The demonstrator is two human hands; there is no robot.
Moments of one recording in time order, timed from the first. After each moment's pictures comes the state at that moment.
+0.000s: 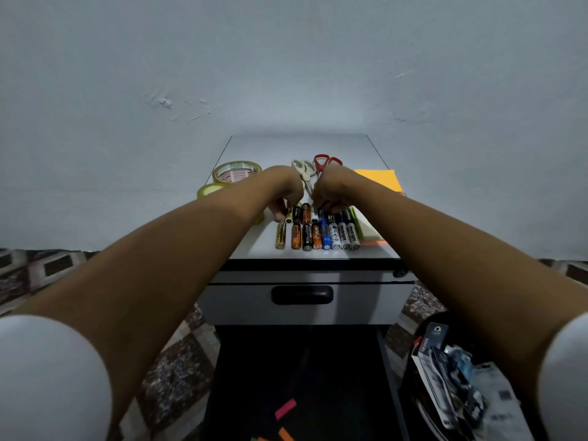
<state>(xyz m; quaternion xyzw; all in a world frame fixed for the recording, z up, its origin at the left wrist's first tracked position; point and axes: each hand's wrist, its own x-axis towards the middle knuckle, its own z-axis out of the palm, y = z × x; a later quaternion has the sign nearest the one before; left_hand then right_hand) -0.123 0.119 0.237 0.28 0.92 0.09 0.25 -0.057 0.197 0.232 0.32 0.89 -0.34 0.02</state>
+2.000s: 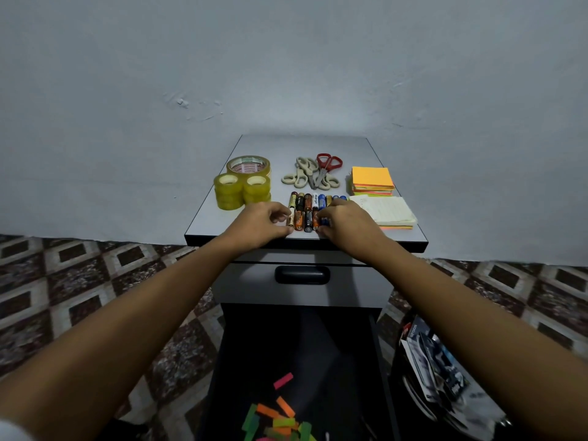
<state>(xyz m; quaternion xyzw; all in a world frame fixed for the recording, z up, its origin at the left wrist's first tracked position) -0.076 0.009 0.178 0.41 0.83 0.36 0.07 0.042 0.153 0.187 0.13 0.98 -0.05 -0.14</state>
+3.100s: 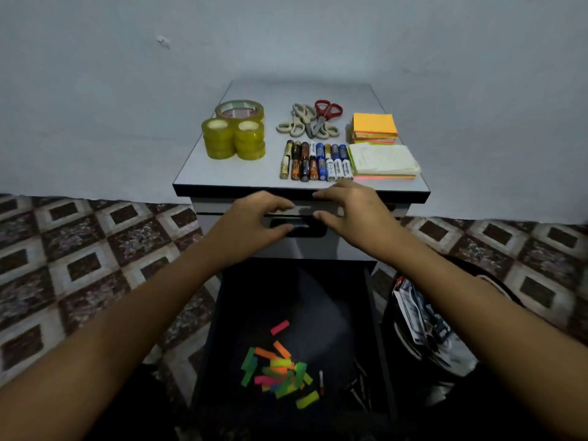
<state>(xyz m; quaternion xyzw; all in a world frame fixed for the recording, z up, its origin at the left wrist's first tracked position) -0.015 -0.040 0.147 0.50 0.80 0.34 0.00 0.098 0.122 0.169 0.10 0.97 -0.16 -0.16</state>
